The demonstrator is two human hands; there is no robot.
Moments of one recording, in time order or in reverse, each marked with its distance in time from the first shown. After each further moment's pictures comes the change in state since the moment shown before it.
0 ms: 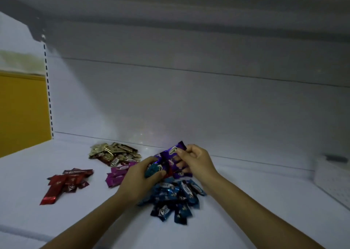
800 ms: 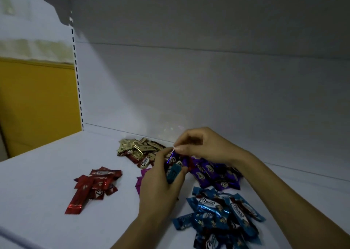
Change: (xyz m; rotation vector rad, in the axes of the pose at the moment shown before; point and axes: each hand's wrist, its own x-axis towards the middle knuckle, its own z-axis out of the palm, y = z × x) left_hand 0.010 -0.036 -0.001 -0.043 0.390 -0.037; right_hand 0.090 -0.026 0.051 -0.447 -0.622 -0.319
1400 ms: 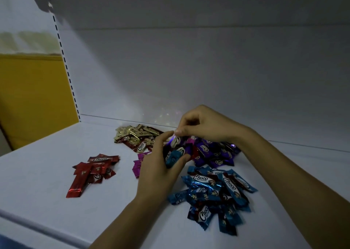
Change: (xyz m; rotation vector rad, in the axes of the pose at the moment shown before) left_hand -0.009 0.018 -0.005 -0.002 -0.120 0.005; right_hand -0.012 0.000 -0.012 -0.133 -0.019 -0.056
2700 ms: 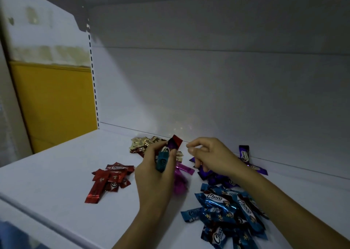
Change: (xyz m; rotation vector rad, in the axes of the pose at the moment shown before) left_hand 0.008 0.001 -0.018 -0.073 0.462 0.144; right_hand -0.003 0.001 0.043 0.180 0.161 0.283
